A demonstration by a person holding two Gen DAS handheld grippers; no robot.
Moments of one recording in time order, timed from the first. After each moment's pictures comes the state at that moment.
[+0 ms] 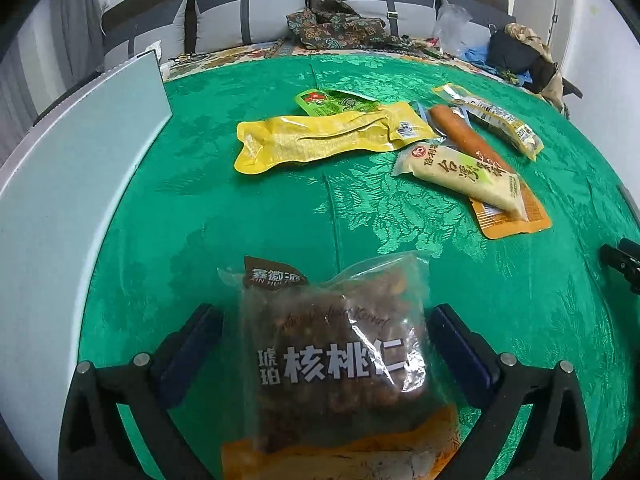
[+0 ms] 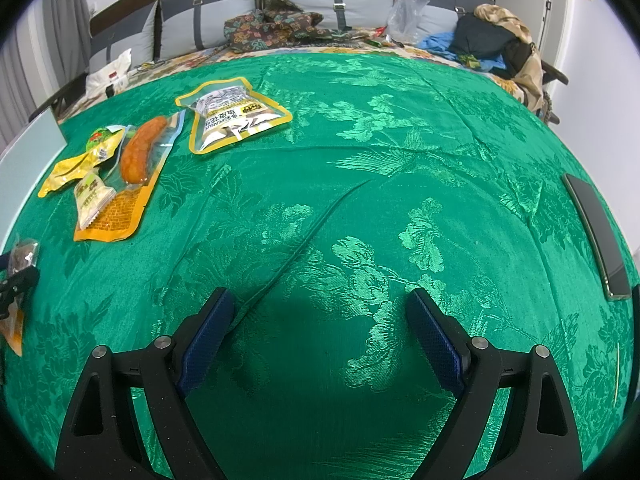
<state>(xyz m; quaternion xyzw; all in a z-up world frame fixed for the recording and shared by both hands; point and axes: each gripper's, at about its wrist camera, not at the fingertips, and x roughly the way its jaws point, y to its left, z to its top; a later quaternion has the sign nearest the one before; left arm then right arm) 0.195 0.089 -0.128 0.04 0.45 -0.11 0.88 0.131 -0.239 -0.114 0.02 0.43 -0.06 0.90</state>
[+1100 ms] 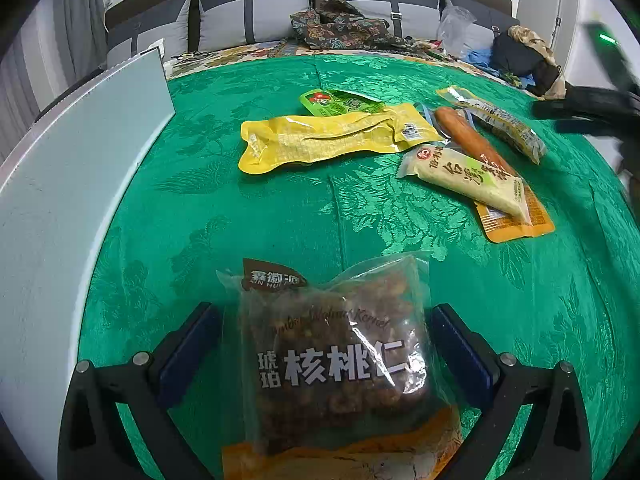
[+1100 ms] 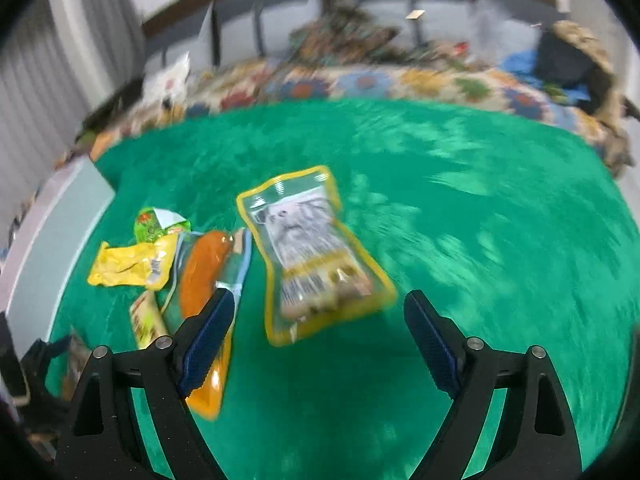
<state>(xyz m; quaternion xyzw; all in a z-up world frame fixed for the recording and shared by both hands) 0.195 0.091 -0.125 0.04 0.45 -0.11 0.88 0.294 -0.216 -0.060 0.03 0.46 0.09 0.88</state>
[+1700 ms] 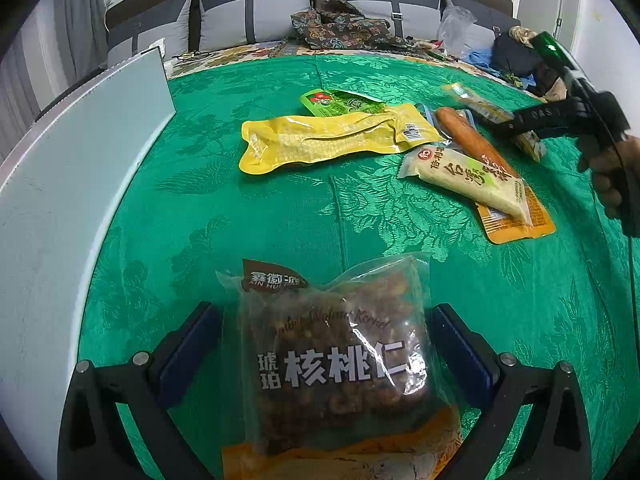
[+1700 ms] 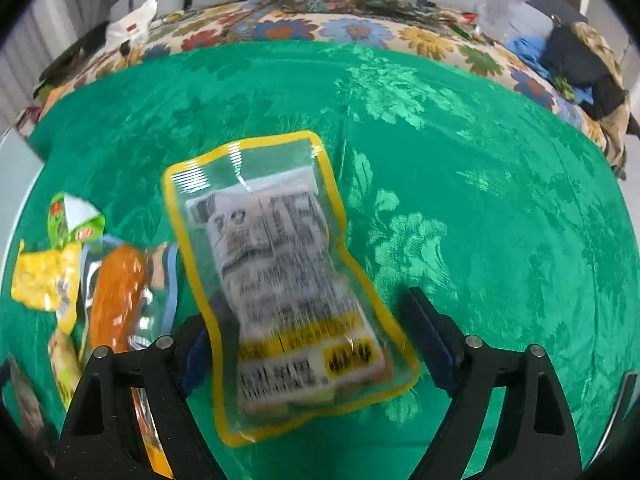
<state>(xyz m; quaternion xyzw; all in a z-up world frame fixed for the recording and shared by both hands) 0.195 0.093 -0.125 0.04 0.45 -0.11 0.88 0.348 -0.208 -0.106 -0.02 0.52 0.03 0.85</state>
